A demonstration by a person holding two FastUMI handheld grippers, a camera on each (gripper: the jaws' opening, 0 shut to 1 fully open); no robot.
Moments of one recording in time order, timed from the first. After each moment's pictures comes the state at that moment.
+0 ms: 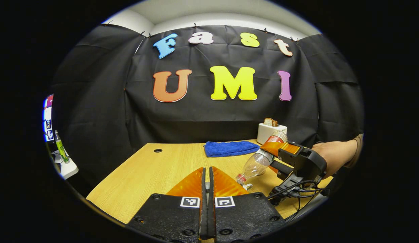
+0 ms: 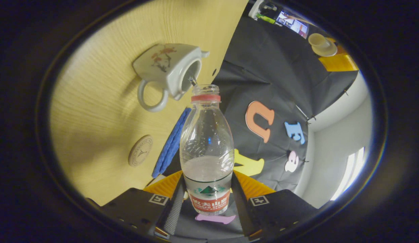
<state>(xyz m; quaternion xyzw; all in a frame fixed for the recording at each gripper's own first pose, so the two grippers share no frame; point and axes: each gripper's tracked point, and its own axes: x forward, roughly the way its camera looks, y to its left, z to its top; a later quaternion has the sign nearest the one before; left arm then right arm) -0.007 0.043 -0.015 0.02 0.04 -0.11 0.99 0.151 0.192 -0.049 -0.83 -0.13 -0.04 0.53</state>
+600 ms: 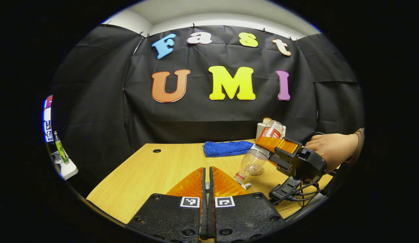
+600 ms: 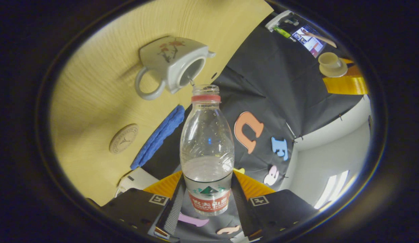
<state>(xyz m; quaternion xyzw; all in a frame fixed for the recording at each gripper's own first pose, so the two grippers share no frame) -0.007 0.040 -0.015 0.02 0.04 -0.12 0.99 0.147 0.205 -0.028 -0.87 -0.19 -0.06 0.45</state>
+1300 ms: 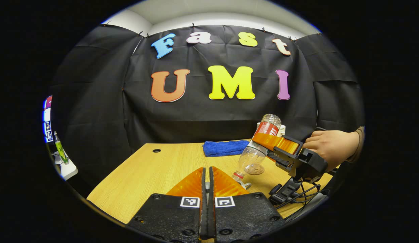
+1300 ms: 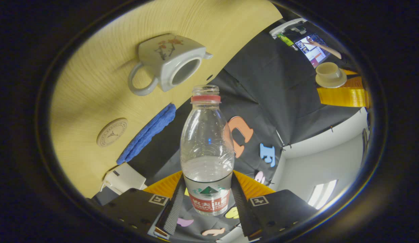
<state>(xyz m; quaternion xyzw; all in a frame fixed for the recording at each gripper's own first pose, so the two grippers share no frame) -0.008 0.042 -0.015 0.02 0.04 -0.12 0.99 0.144 0.213 -0.017 -0.87 -0.23 -0.08 0.43</state>
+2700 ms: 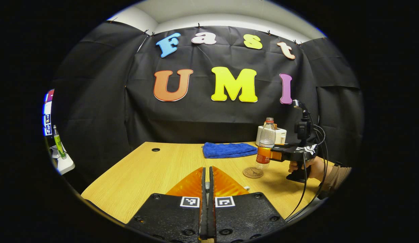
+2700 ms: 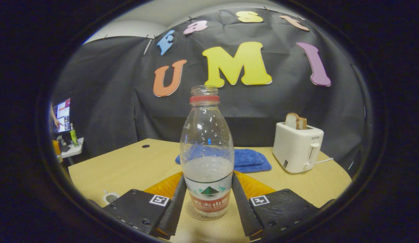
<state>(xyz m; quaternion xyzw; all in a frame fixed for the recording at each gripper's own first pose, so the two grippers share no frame) -0.002 0.039 -0.016 0.00 0.04 -0.11 0.99 0.241 0.132 -0.046 0.02 0.08 0.16 0.98</state>
